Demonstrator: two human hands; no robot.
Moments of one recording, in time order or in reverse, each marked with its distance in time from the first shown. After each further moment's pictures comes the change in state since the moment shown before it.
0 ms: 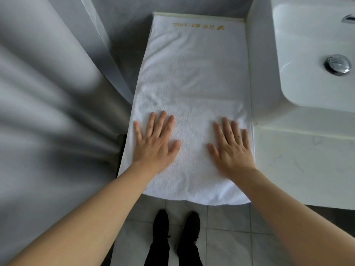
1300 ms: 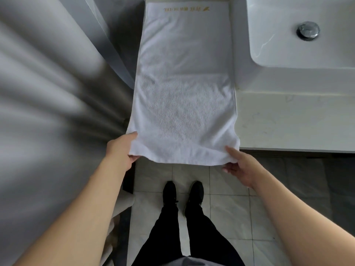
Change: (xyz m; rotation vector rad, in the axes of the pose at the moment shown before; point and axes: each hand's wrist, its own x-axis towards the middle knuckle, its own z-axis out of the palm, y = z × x) left_hand -0.131 -0.027 -0.061 -1.646 -0.014 -1.175; right_hand -0.155 0.010 -0.024 1.649 -0.372 0.946
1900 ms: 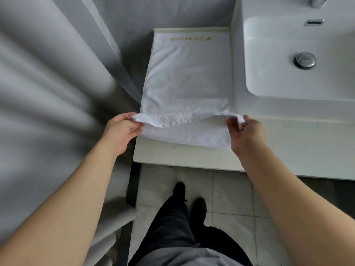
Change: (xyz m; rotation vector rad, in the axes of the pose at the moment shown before) left_hand -0.006 0.092 0.030 0.134 -0.214 0.353; right_hand -0.012 -0.144 0.050 0.826 0.136 -0.222
